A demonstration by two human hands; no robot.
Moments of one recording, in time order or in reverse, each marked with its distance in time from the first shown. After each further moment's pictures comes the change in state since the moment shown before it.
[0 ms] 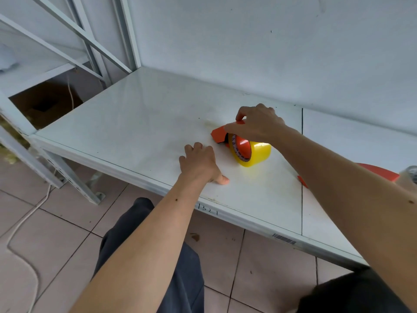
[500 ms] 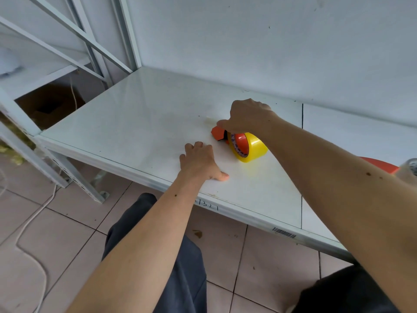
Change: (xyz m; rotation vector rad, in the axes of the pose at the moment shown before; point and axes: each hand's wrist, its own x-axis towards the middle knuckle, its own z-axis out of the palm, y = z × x) left_hand -0.005 0.002 0.005 -0.020 0.018 0.033; right_hand 0.003 -0.024 -0.006 -0.265 -0.059 -0.026
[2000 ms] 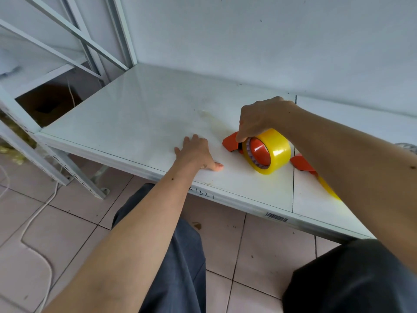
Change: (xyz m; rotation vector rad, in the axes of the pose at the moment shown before) left_hand 0.018 -0.013 0.008 0.054 -0.091 -0.026; right_hand -0.039 0.023 -0.012 -0.247 -0.226 -0.081
